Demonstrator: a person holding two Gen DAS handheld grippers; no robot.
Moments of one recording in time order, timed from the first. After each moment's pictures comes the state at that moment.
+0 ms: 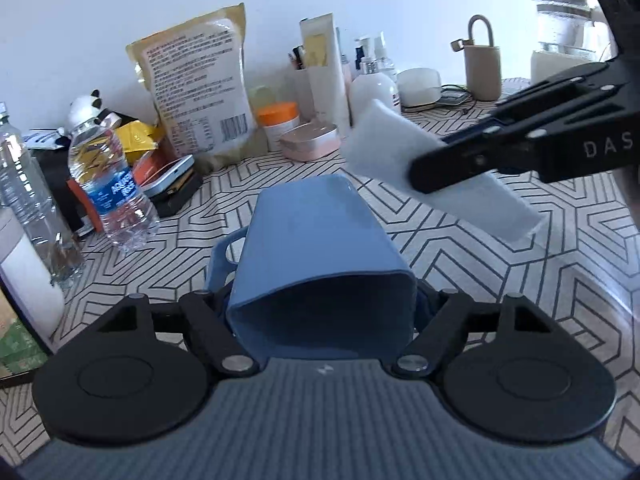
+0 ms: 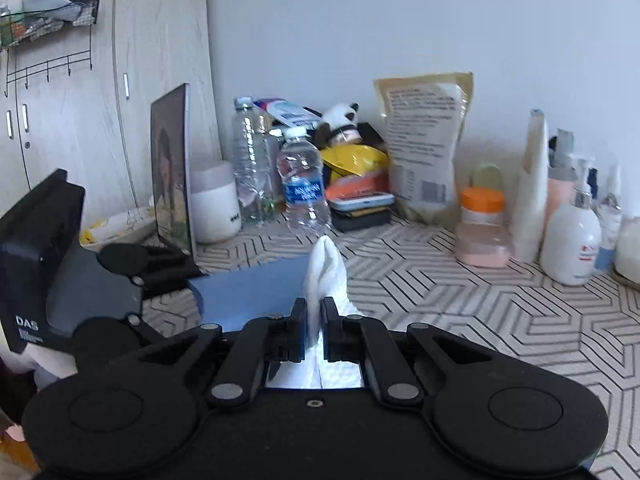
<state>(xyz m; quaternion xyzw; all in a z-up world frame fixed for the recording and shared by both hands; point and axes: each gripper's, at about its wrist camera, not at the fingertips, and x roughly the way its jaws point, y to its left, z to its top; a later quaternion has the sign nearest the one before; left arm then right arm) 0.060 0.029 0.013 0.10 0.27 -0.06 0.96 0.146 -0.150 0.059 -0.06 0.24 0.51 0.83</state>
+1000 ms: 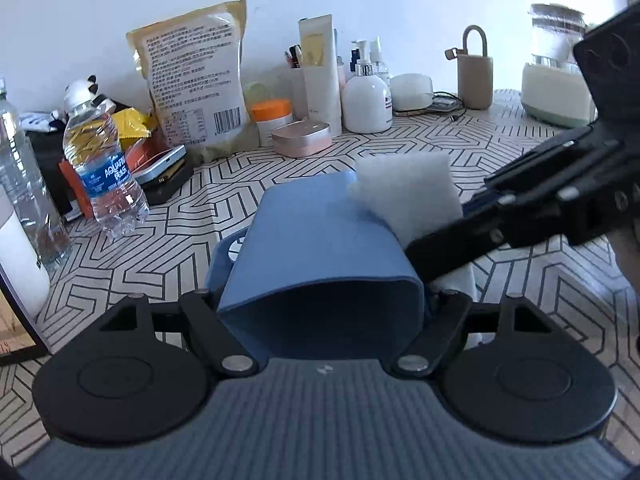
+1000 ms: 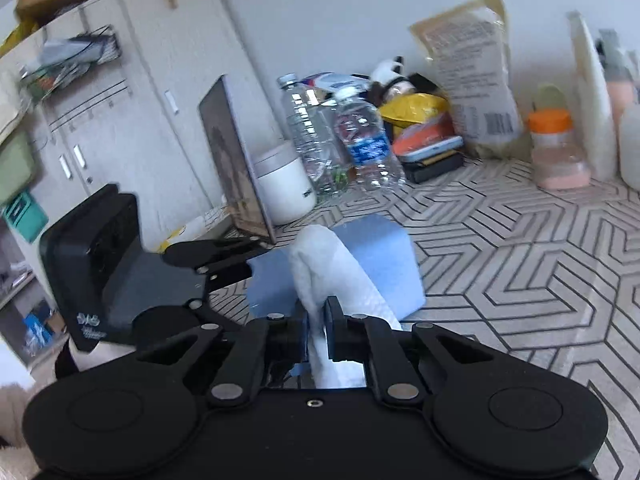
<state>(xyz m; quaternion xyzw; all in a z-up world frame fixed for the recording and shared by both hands) 0.055 0.036 0.012 0.07 0.27 -0.07 0.96 0.157 -0.152 0.027 0.04 0.32 0.59 0.74</state>
